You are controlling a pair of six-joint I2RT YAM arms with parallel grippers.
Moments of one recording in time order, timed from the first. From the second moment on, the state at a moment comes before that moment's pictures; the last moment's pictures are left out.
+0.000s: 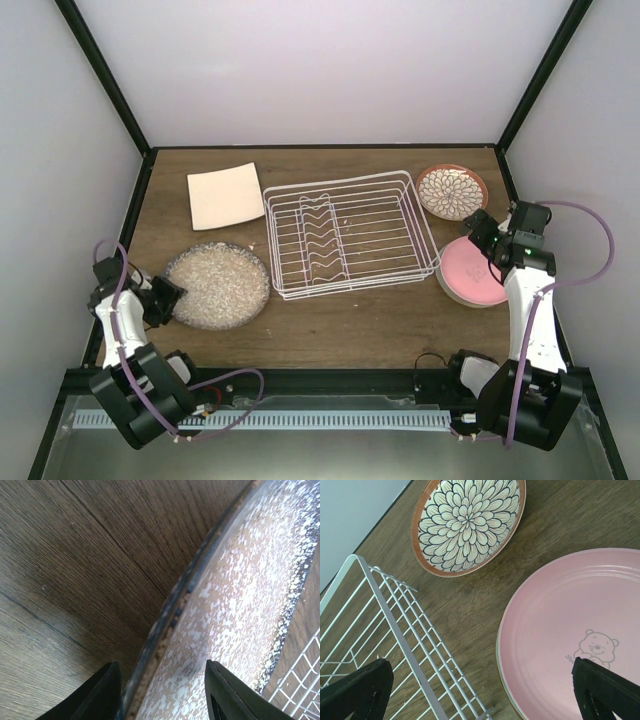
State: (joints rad) left arm 0.60 1.03 0.58 -0.86 0.47 -0.41; right arm -0.30 1.05 0.87 -0.60 -0.24 0.49
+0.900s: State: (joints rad) left arm 0.60 1.17 0.59 -0.85 0.39 -0.41; right arm -0.30 1.02 0.86 -0.60 -0.22 0.51
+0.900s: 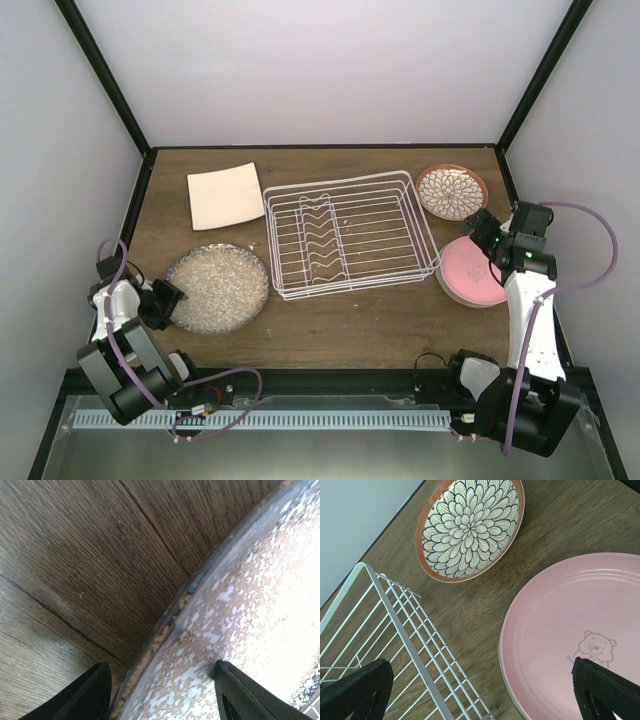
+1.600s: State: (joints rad) left arm 0.60 1.24 0.61 -0.84 0.36 -0.39; right arm -0.30 1.01 0.86 -0.60 -0.22 0.52
